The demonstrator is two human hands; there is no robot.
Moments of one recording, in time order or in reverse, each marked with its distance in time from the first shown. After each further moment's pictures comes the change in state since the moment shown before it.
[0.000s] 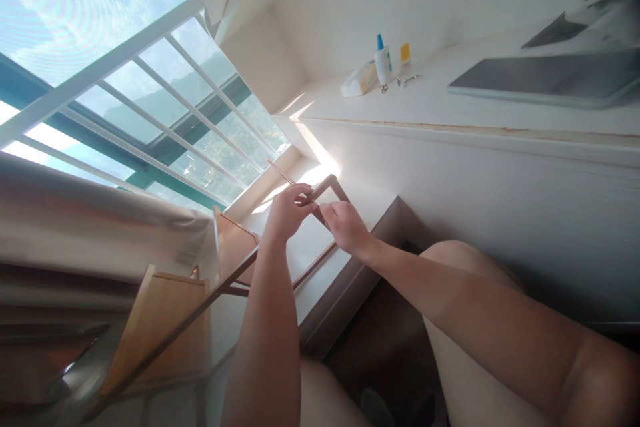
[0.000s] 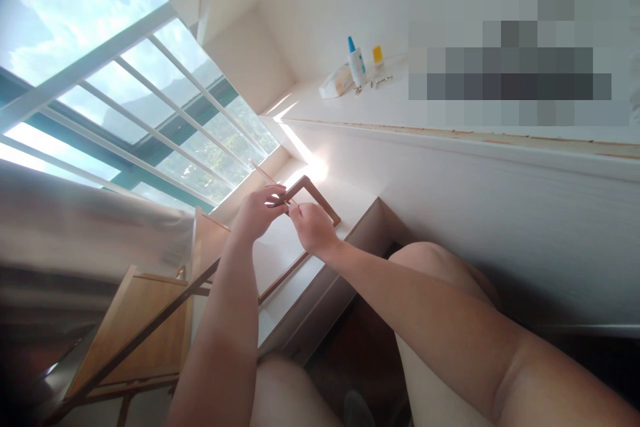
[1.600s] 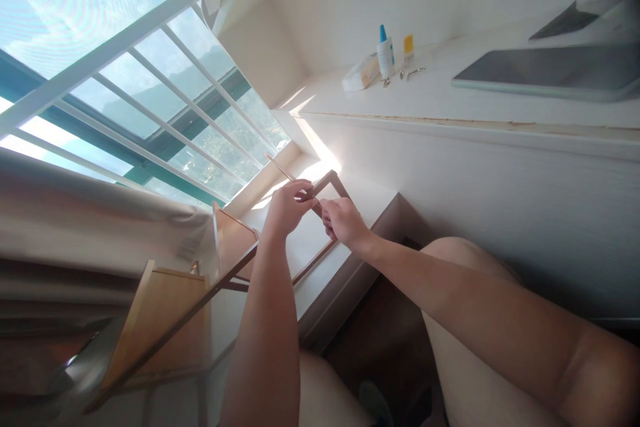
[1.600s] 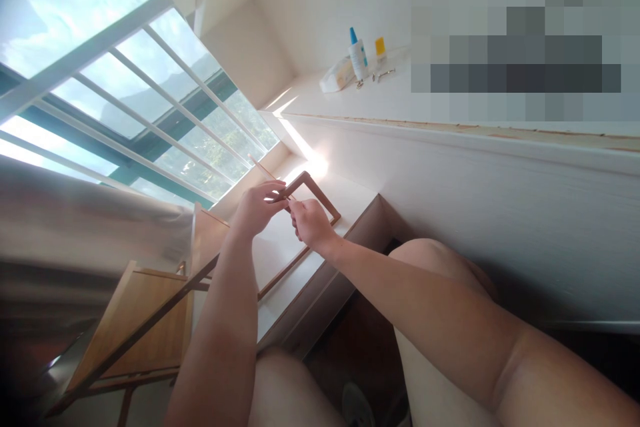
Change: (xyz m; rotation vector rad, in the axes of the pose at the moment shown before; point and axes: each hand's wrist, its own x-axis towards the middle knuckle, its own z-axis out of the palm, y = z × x) left_hand 0.000 -0.001 0.001 -0.013 0.007 0.012; right_hand 0.000 -0.001 0.009 0.500 -0.103 0.242
